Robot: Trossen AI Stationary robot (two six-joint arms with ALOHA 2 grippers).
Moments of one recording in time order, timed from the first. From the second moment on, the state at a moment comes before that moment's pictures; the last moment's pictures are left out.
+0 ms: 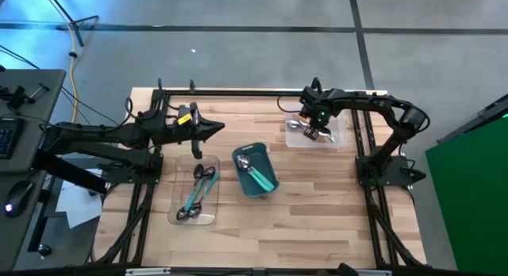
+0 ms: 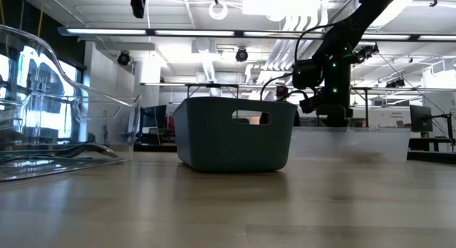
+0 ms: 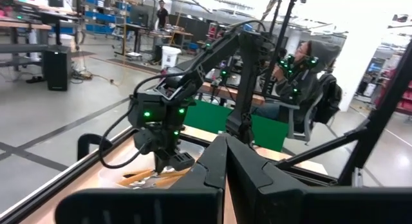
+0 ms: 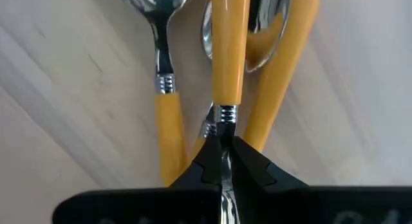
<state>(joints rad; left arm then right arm) 0.05 0.85 0.67 0.23 -0.16 -0.21 -0.69 1.65 0.97 -0.78 0.05 -0.11</state>
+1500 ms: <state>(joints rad) 0.05 0.85 0.67 0.23 -0.18 -0.21 -0.68 1.73 0.97 -0.73 -0.03 0.02</state>
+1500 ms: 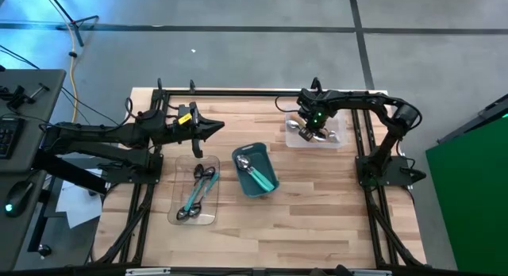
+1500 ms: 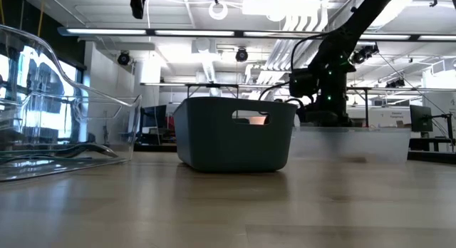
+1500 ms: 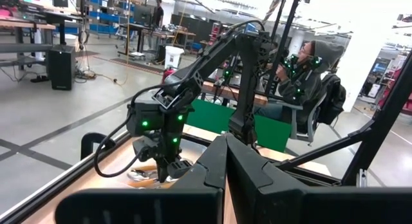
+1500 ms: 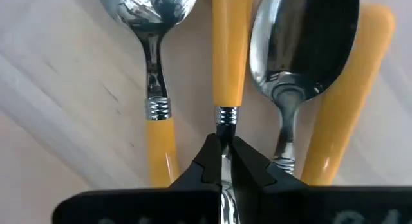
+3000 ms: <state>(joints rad) 0.05 0.85 0.67 0.20 -0.18 -0.23 -0.68 1.73 0.97 -0.73 -0.04 0.03</state>
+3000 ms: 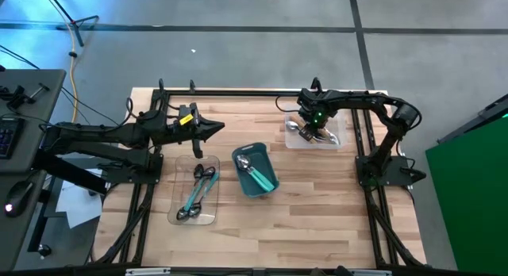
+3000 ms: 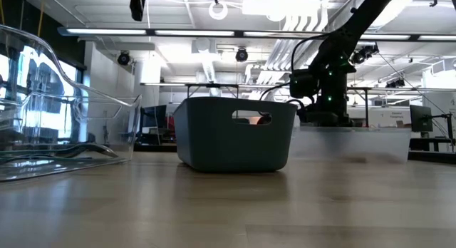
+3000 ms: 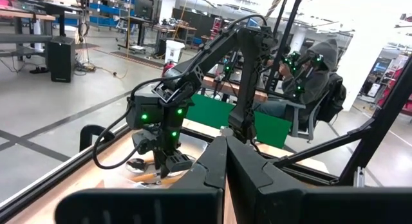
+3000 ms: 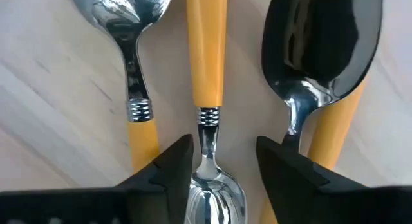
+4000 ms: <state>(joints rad) 0.05 0.85 0.67 0.21 -0.18 -0.23 -0.68 1.60 0.96 -0.77 -0.03 0.01</state>
